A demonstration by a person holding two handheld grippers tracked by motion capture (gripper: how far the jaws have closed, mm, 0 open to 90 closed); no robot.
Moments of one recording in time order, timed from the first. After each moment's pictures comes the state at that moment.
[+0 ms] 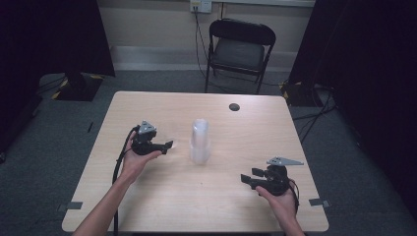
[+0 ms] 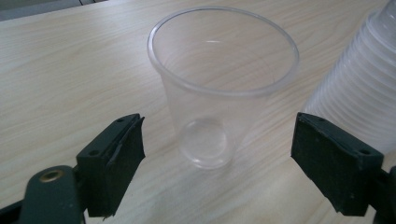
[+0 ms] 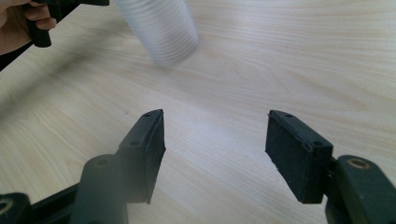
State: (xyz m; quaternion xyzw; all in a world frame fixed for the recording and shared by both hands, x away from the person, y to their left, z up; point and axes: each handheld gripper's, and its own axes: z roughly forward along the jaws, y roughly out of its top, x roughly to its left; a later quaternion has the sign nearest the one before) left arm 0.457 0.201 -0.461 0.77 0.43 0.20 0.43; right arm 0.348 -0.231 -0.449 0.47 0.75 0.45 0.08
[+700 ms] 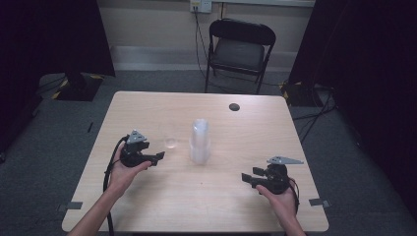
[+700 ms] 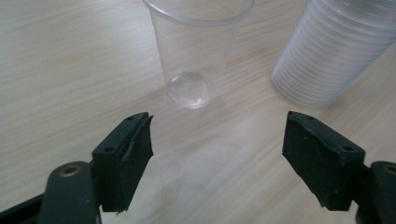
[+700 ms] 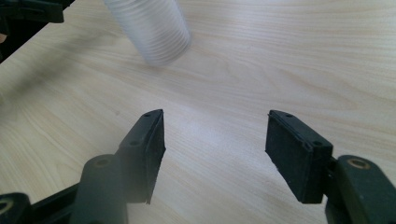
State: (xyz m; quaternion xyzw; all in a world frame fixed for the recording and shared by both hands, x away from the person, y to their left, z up) left arm 0.411 0.220 -0.450 0.78 0.44 0.16 0.42; right arm 0.353 -0.233 -0.452 0.48 0.75 0.45 0.08
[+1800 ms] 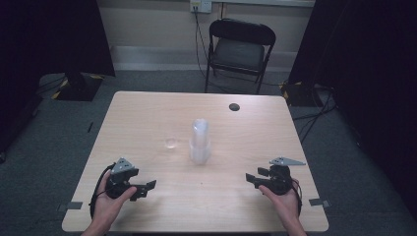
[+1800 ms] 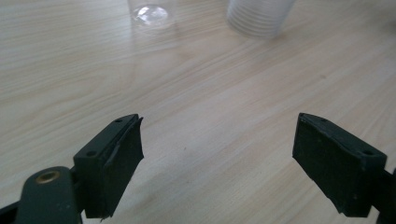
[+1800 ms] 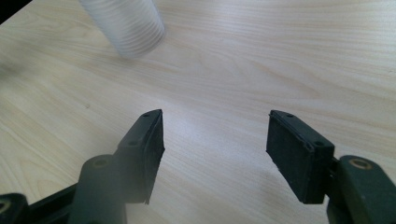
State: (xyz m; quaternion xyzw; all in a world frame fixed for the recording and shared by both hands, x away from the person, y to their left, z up) left arm 0.328 0.238 -0.461 0.79 0.44 0.13 0.41; right arm 0.353 -0.242 -0.459 0.49 0.76 0.42 0.11
